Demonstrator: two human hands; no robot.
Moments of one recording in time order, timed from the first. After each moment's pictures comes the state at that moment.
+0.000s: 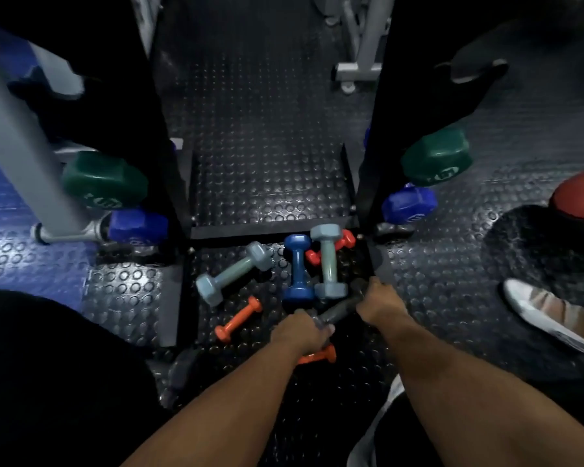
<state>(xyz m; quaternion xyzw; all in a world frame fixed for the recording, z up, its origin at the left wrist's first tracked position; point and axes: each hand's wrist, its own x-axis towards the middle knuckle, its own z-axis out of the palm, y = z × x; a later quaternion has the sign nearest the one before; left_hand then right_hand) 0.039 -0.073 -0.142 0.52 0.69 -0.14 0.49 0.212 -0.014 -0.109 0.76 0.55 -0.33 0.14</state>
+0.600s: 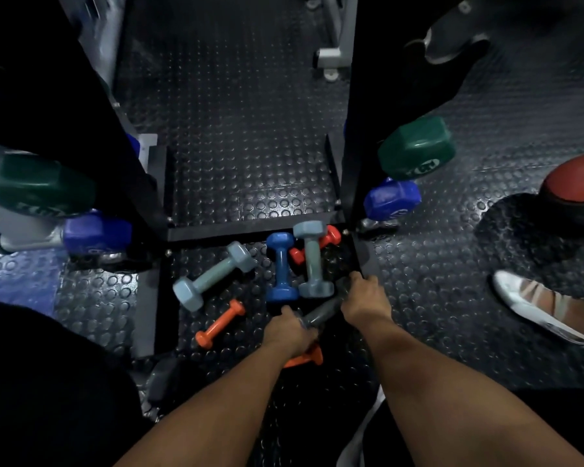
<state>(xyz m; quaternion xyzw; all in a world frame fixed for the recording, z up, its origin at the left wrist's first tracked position) 0.061 -0.062 -0.168 0.46 0.75 -0.09 0.47 0.222 -0.004 -0.138 0.76 0.57 -0.28 0.13</state>
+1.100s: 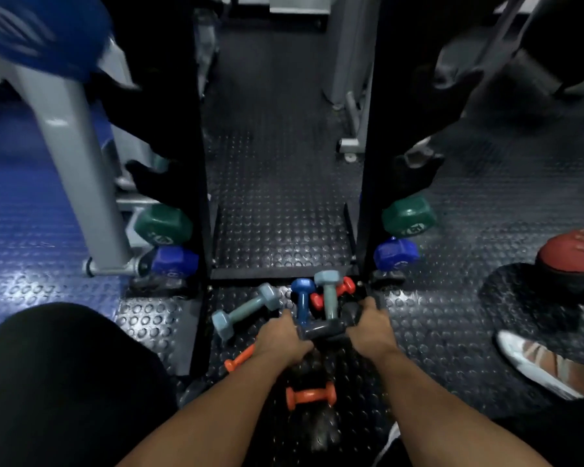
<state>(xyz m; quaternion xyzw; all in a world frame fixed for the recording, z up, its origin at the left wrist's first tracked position) 0.013 -0.067 -0.059 0.53 0.76 -0.01 0.37 0.198 -0.029 -0.052 0.77 0.53 -0.35 -0.01</state>
